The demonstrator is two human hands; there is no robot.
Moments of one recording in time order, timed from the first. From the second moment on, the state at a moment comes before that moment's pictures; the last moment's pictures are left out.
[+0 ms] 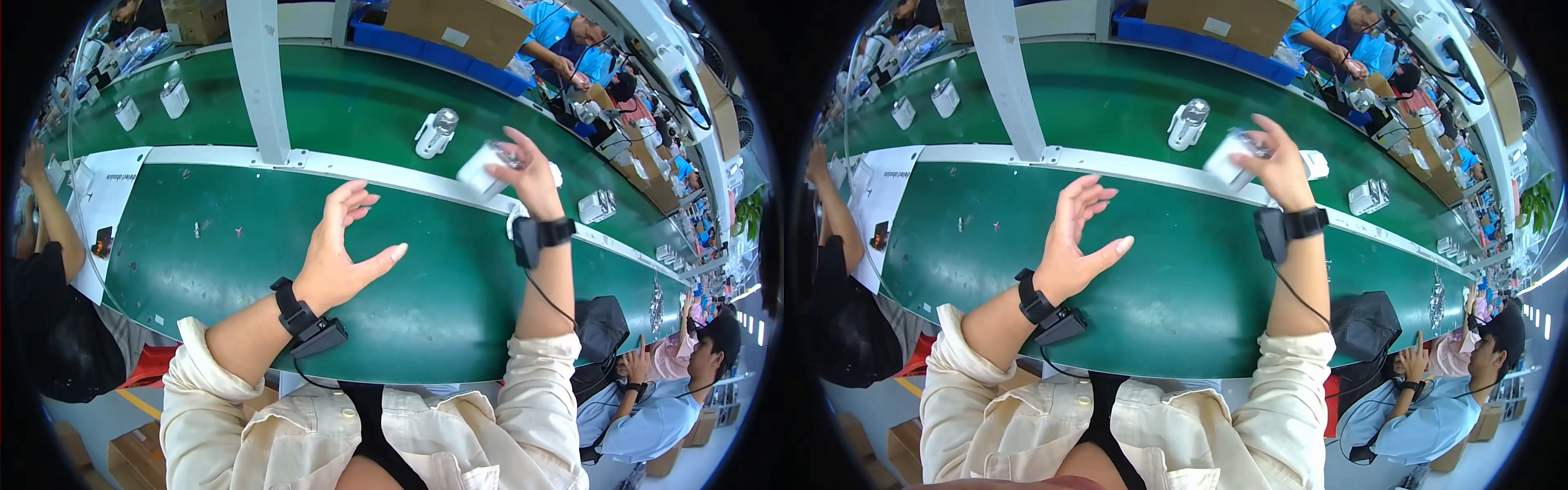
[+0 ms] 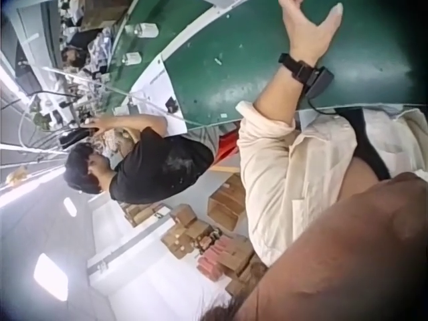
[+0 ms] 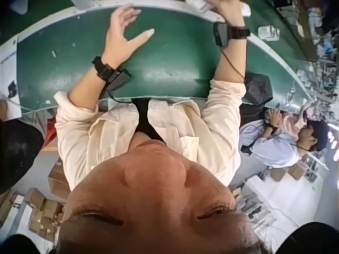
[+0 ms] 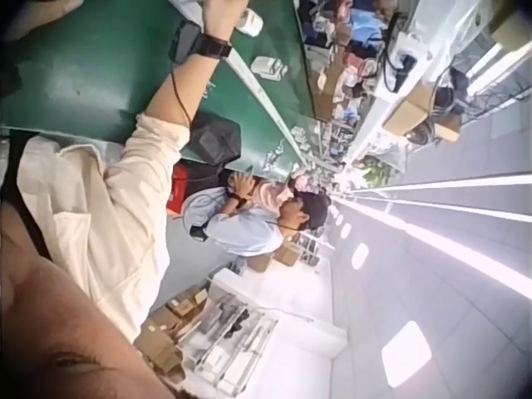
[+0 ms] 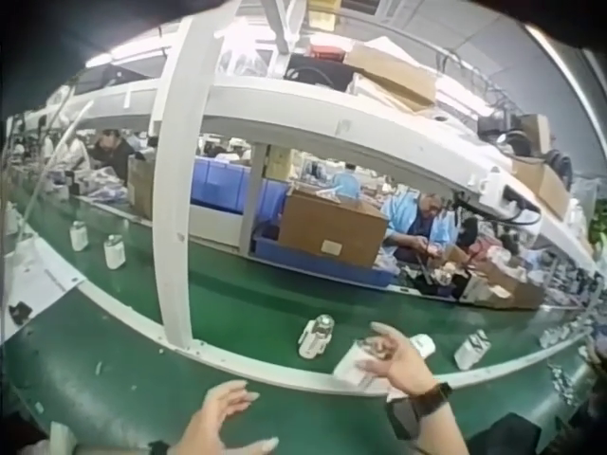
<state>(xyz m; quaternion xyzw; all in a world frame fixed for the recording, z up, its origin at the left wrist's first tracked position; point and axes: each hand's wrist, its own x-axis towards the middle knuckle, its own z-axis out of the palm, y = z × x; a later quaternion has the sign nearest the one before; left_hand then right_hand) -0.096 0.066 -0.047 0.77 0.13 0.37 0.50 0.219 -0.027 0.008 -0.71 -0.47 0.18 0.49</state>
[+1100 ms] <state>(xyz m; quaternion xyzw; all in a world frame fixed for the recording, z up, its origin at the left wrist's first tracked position) -0.092 0.046 -0.043 0.80 0.11 0.47 0.36 0.062 -0.049 0.039 -0.51 -0.74 -0.07 0.42</state>
